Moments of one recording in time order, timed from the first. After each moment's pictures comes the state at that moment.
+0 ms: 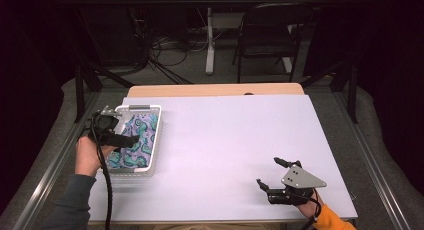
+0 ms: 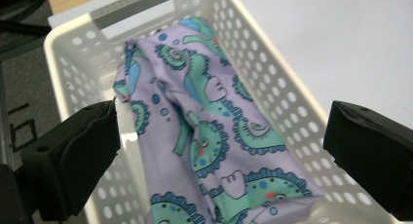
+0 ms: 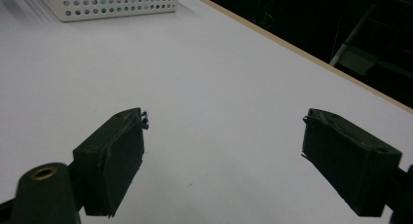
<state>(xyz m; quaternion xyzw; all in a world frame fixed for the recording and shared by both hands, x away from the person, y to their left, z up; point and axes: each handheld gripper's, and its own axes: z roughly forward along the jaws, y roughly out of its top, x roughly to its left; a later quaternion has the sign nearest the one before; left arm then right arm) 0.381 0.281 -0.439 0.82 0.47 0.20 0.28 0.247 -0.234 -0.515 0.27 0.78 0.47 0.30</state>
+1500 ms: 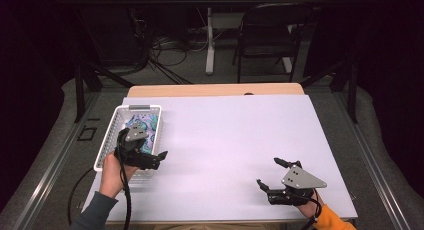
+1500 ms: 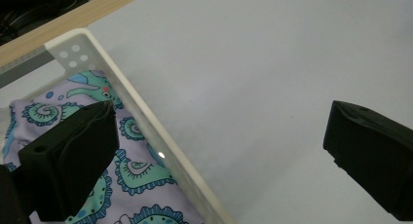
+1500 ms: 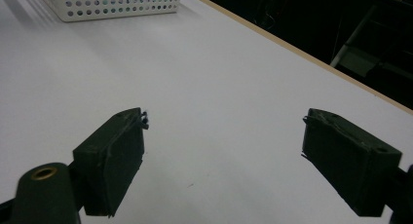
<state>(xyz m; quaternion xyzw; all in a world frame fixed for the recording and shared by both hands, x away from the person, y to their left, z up) 0.329 0.210 -0.452 0.84 0.37 0.20 0.34 0.246 -0.234 -0.514 0.26 0.79 0.47 0.30</state>
